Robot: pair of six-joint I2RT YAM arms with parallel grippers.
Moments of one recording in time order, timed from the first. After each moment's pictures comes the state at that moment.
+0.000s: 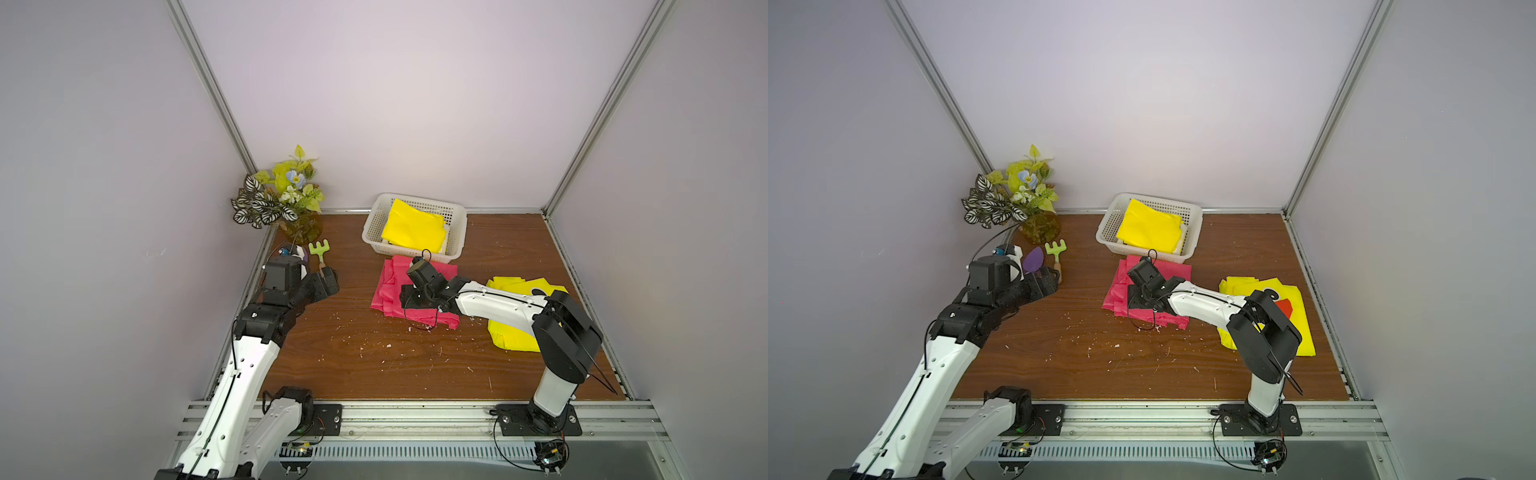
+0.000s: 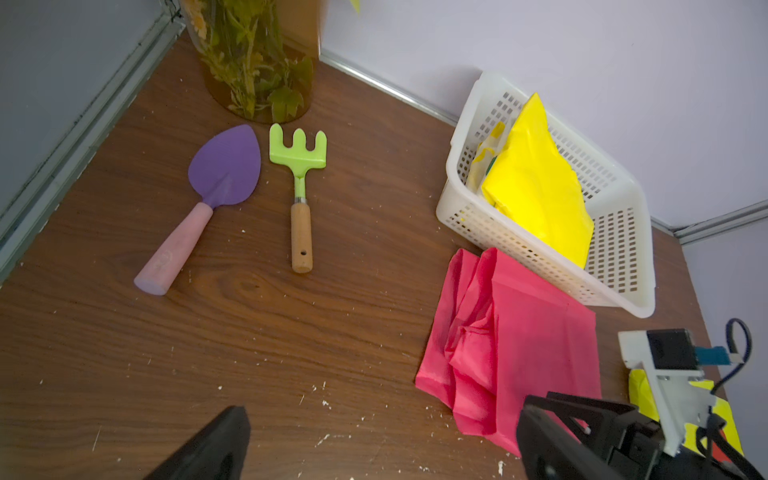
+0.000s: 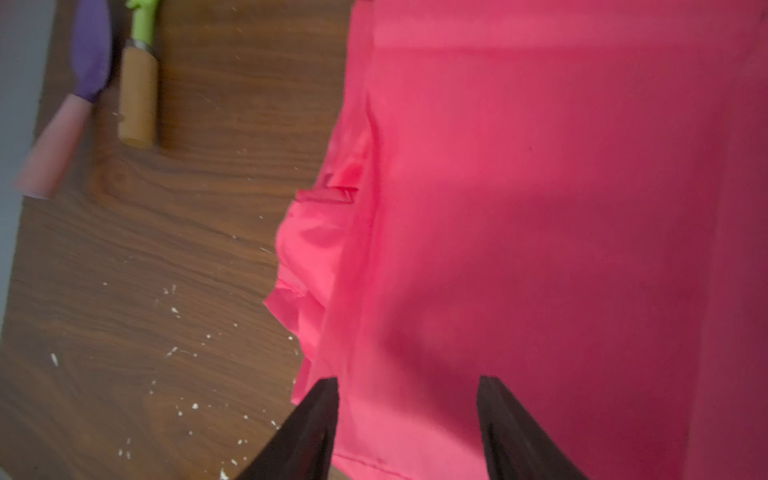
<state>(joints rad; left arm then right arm) -0.12 0.88 0.94 -0.72 0.05 -0.47 0.86 1.77 1.19 -0.34 0.10 0.72</state>
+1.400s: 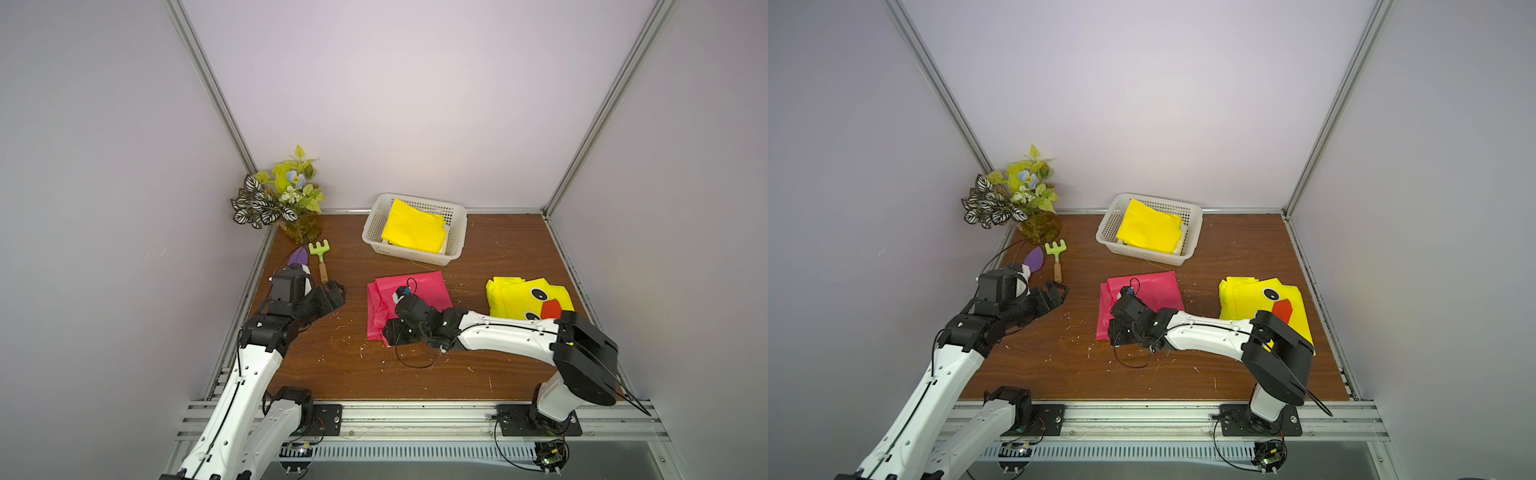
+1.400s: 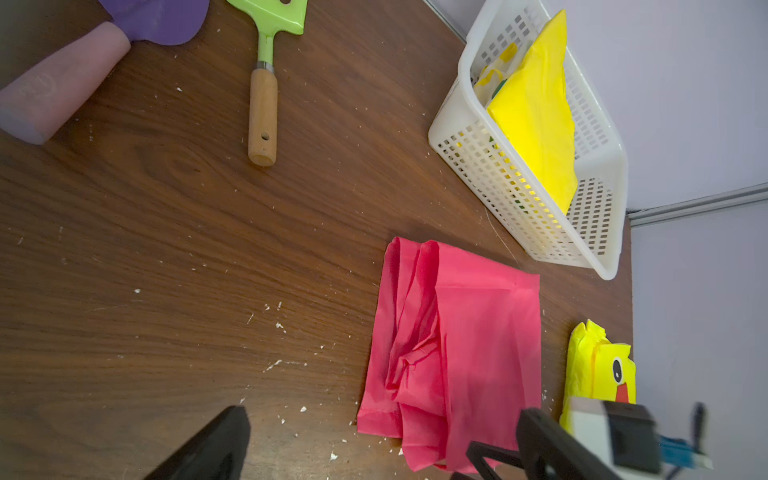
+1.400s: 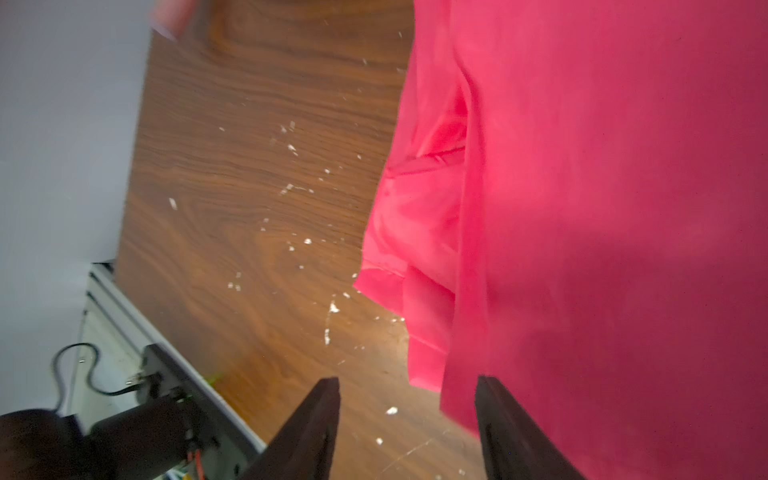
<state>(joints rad) -0.15 0.83 0.81 -0.73 0.20 -0.65 1.10 1.60 1.05 -0.28 0.08 0.86</state>
